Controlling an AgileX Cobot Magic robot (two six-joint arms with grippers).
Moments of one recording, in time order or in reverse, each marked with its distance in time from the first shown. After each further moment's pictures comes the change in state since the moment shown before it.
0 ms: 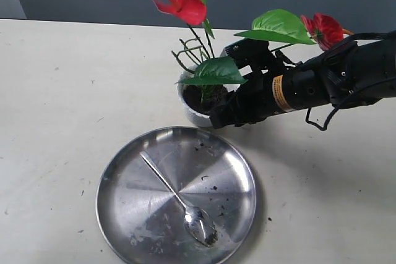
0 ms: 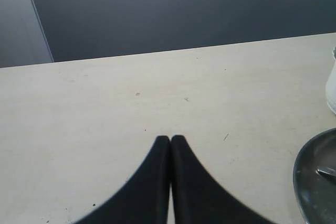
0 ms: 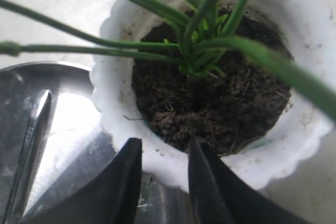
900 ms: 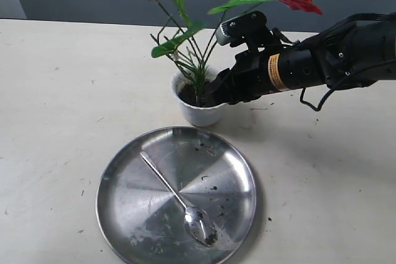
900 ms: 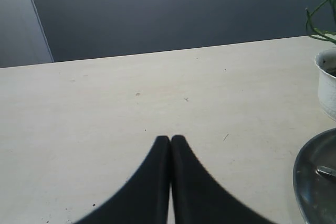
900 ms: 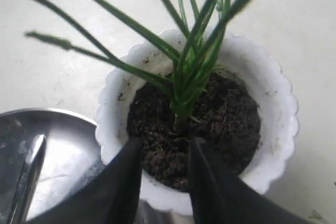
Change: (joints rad) left arm 0.000 0.000 0.000 0.000 0.000 0.000; right arm 0.000 -0.001 -0.089 -0.002 0.010 -0.002
